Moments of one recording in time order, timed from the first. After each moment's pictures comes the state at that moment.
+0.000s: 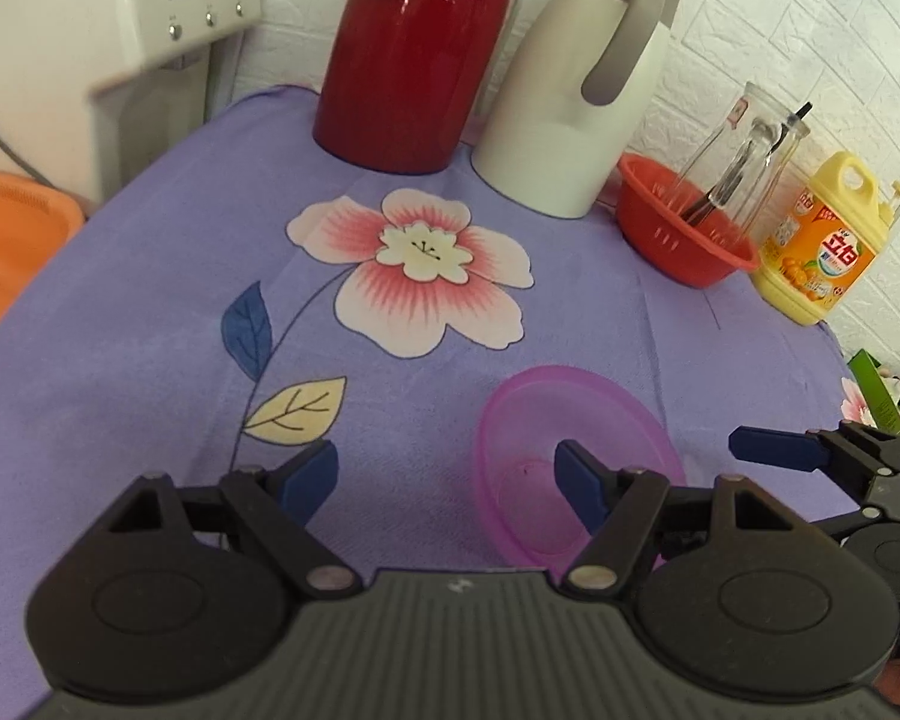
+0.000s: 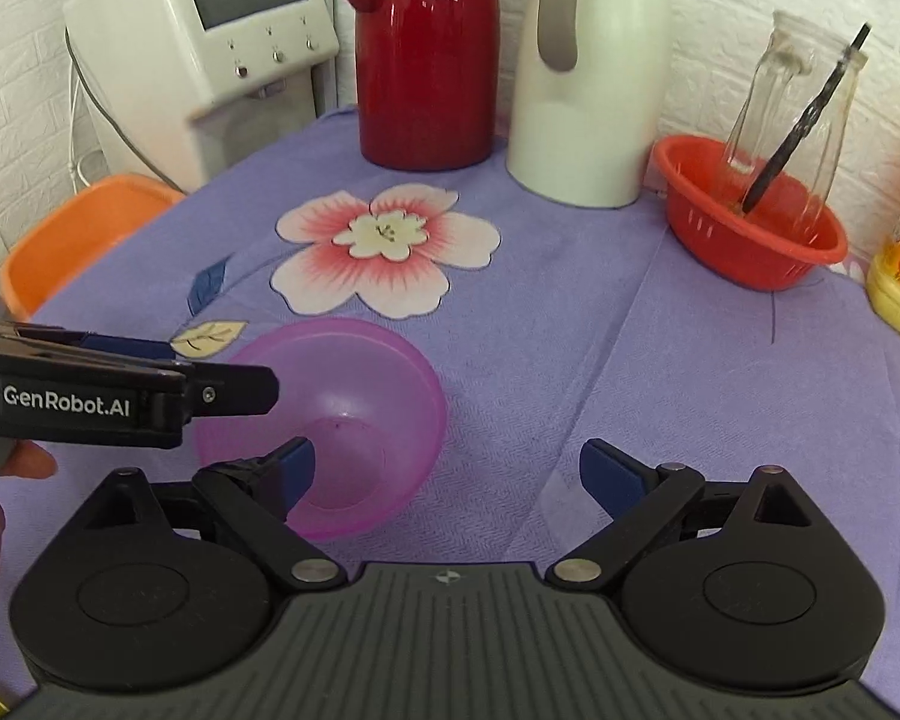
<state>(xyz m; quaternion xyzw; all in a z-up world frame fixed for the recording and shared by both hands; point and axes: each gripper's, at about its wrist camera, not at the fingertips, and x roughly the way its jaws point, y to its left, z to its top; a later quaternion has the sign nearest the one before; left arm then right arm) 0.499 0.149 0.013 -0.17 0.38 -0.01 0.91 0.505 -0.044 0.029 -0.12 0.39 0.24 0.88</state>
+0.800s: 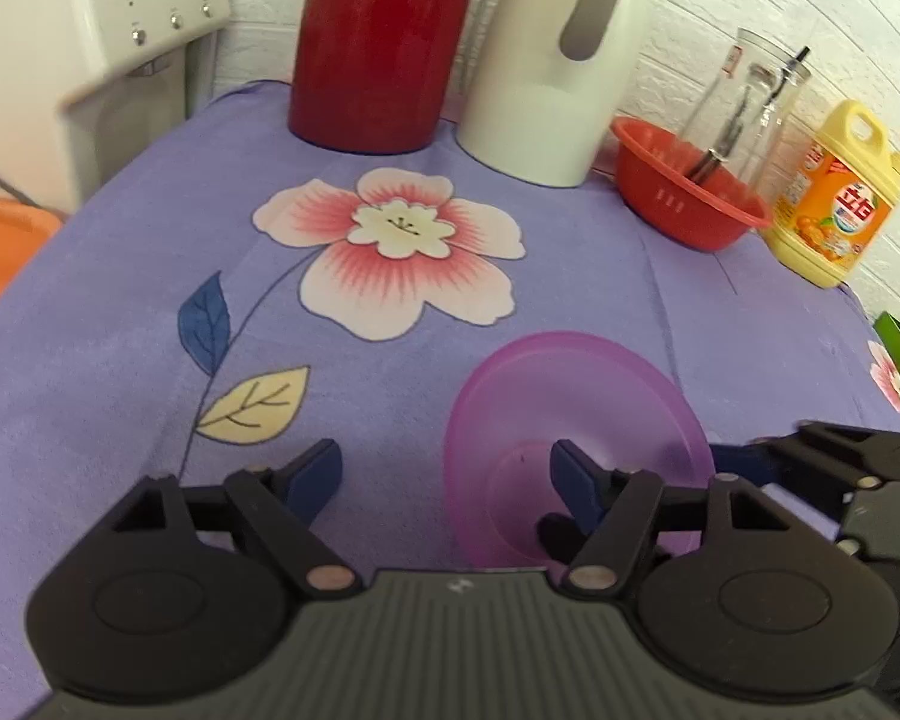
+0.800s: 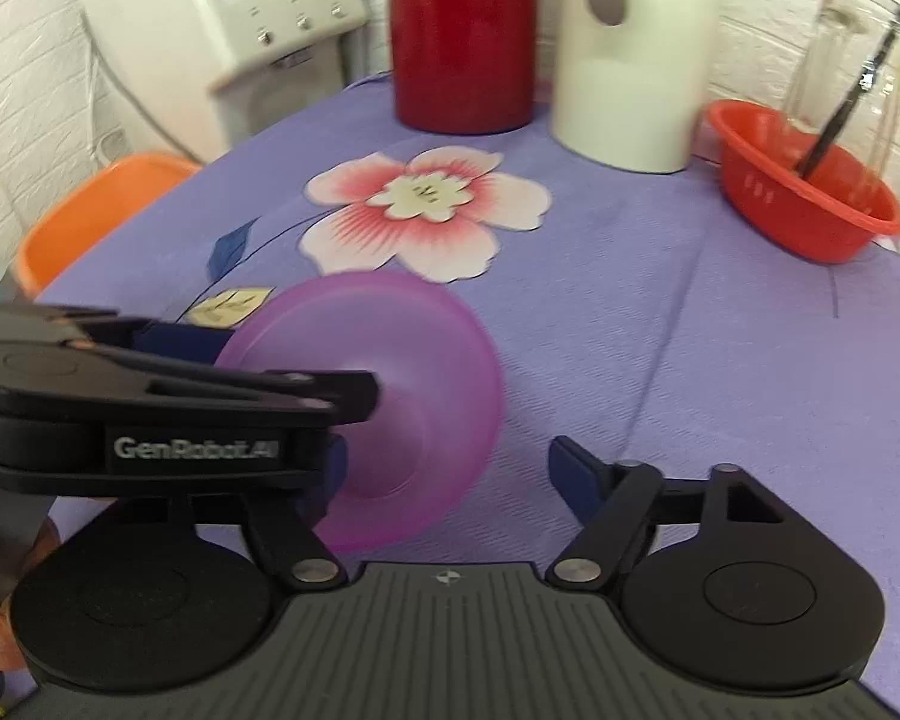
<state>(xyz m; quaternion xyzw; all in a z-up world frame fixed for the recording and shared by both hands) 0.510 0.124 -0.004 -0.13 0.39 -0.01 0.91 0.507 -0.027 0.008 -0.12 0.40 0.28 0.86</state>
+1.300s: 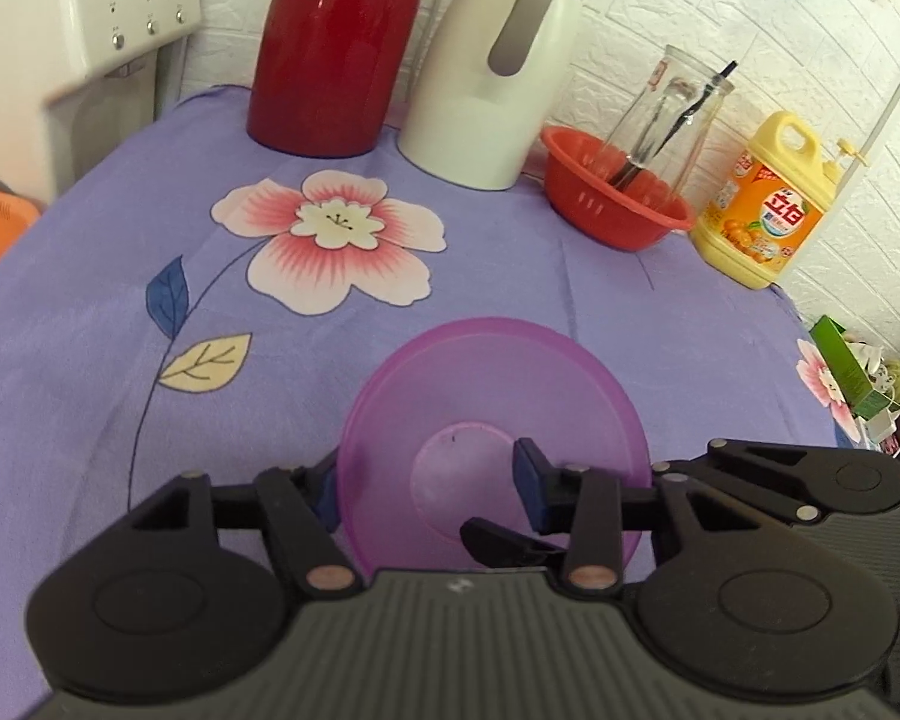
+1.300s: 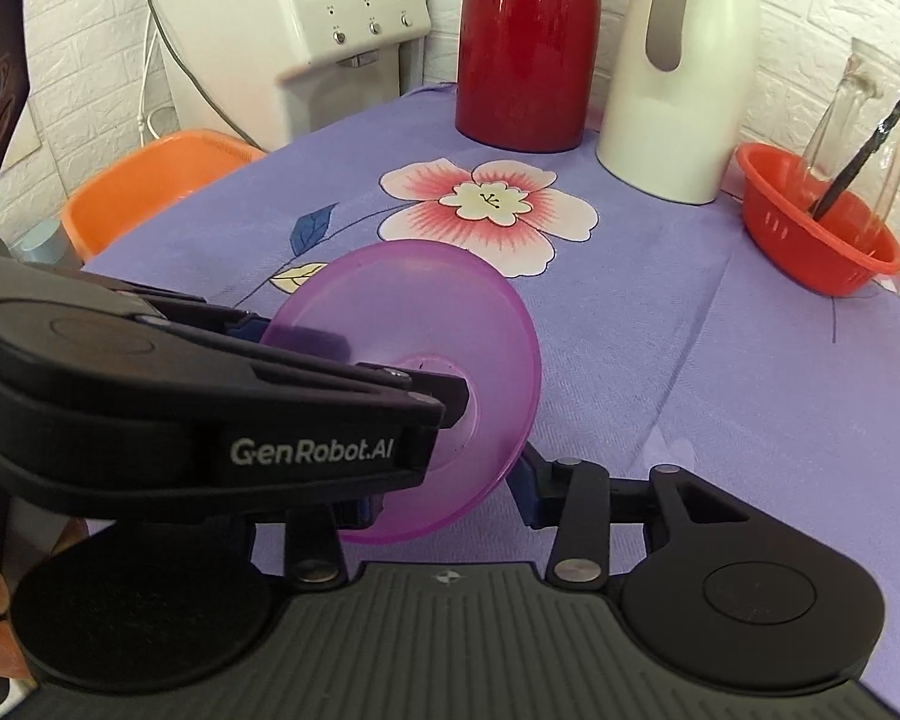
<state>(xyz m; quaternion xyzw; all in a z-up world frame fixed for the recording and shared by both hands) 0.472 0.103 0.023 -0.16 0.38 -0.05 0.91 0.459 -0.026 0.031 -0.15 0.38 0.30 0.86</state>
